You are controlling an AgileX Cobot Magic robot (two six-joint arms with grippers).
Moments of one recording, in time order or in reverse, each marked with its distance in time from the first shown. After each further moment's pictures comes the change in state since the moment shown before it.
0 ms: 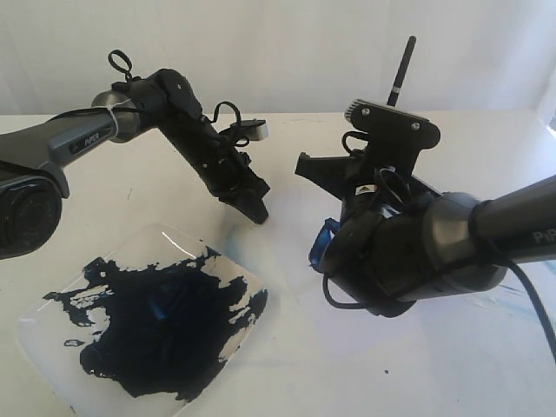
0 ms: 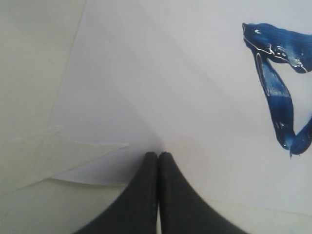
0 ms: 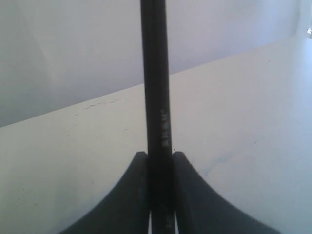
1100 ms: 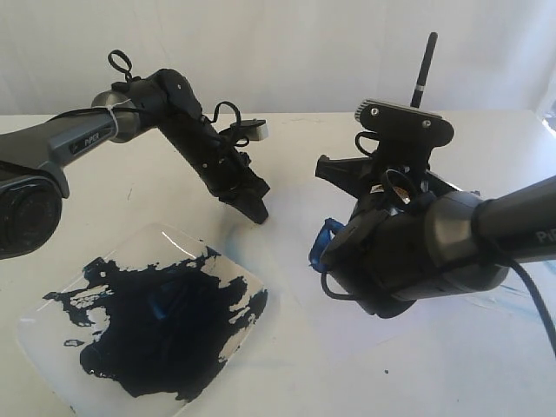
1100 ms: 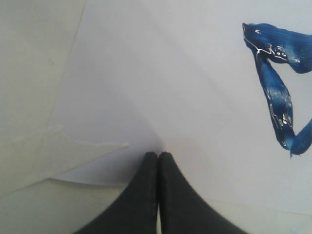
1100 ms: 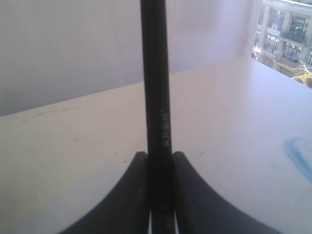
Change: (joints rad) left arm 0.000 0.000 0.000 0.000 0.000 0.000; right arm 0.000 -0.003 0.000 0.125 -0.100 -0.162
